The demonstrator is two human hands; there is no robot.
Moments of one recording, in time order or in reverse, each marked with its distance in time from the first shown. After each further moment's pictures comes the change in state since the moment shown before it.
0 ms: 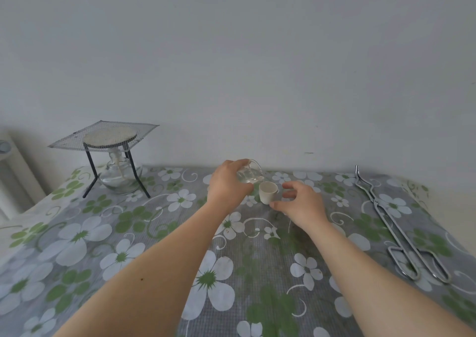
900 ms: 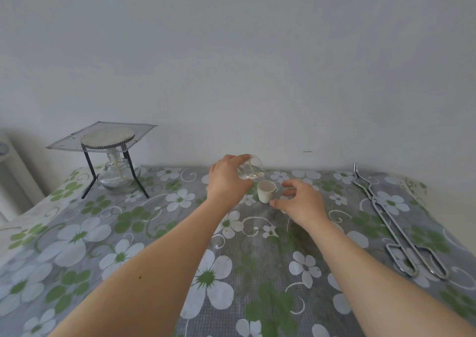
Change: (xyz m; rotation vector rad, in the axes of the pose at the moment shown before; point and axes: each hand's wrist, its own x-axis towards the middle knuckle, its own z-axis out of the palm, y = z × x) left_hand 0.003 0.006 0.000 0.052 0.046 0.064; right_hand 0.001 0.001 -0.002 -0.004 0.006 -0.003
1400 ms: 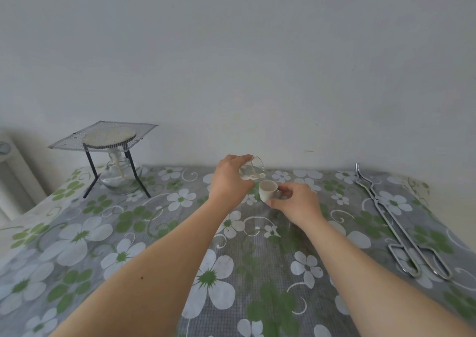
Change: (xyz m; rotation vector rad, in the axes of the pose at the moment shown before) left_hand 0.000 -0.002 0.001 -0.041 -0.019 0.015; right_hand 0.006 0.000 0.011 0.017 -0.020 -0.022
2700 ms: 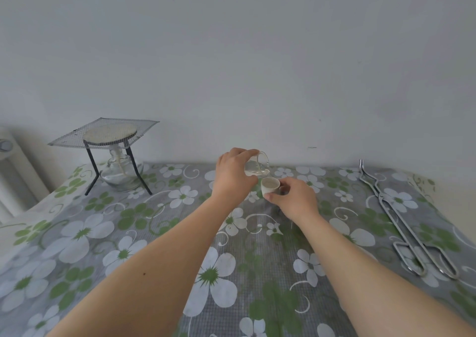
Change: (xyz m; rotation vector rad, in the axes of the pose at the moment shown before) left_hand -0.001 0.006 0.000 0.069 0.036 0.083; right_hand 0.007 -0.002 0.012 -0.024 0.033 -0.009
